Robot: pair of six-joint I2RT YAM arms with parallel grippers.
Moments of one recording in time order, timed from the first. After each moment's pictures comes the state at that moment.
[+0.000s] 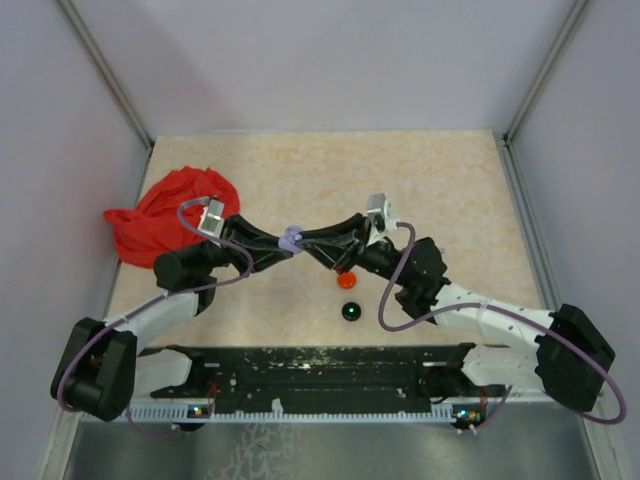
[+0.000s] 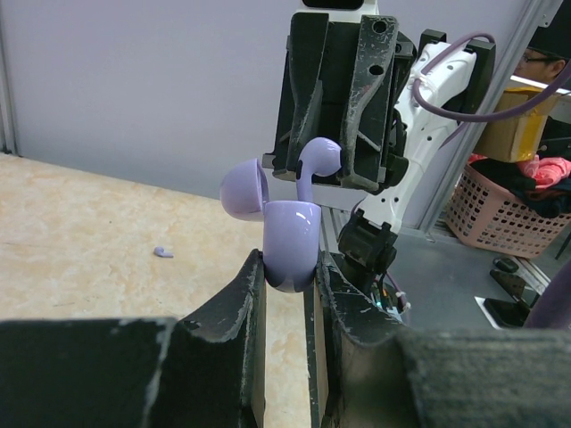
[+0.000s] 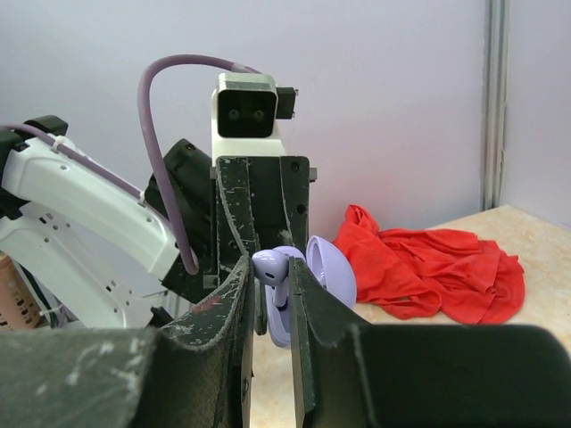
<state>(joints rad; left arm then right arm) -0.36 1.18 0.43 1.53 1.01 -0.92 0.89 1.13 0.61 1.00 -0.35 0.36</state>
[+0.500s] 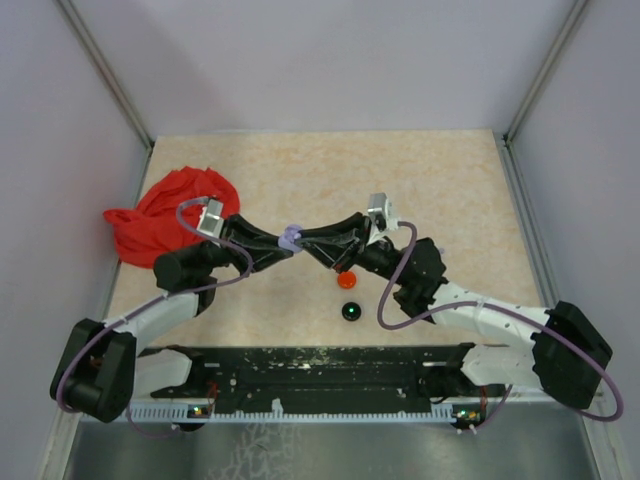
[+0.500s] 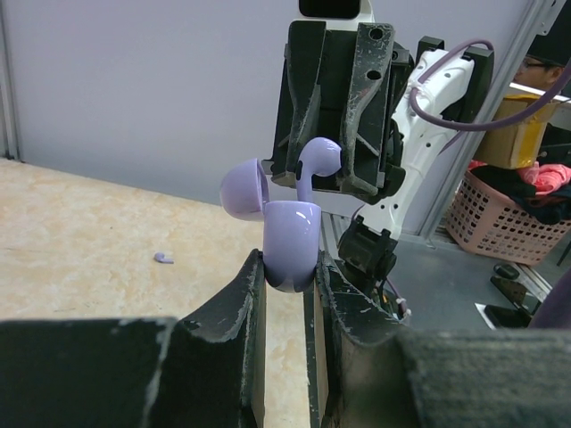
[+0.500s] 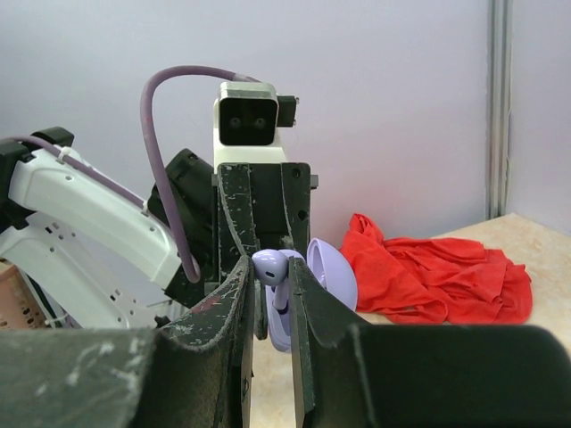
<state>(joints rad) -0.37 1.18 0.43 1.53 0.99 -0.93 0.89 1.16 0.61 1.05 -0.35 0.38</state>
